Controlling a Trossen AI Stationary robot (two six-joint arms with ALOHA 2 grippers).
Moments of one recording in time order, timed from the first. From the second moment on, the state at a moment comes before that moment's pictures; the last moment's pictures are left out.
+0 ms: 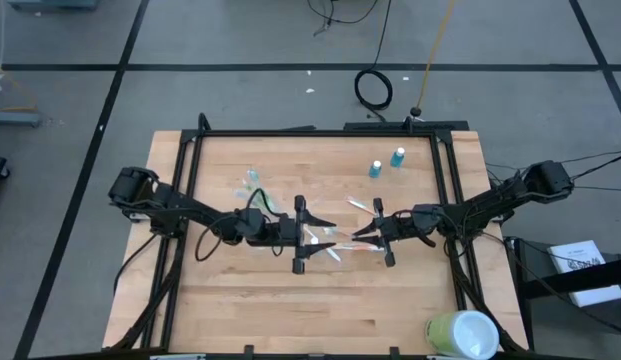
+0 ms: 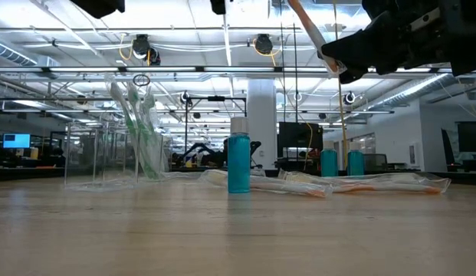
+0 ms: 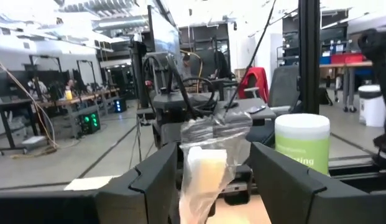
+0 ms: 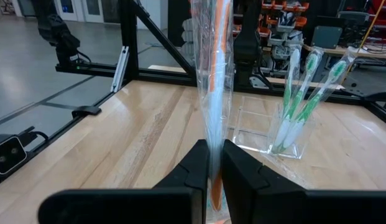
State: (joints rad) left arm -0.25 1.66 0.92 0.95 -0.19 0.16; right arm 0.22 1.19 0.30 0.81 0.05 -0.04
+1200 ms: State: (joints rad) left arm -0.25 1.65 0.91 0.94 -0.19 0.20; right arm 0.22 1.19 0.30 0.81 0.05 -0.04
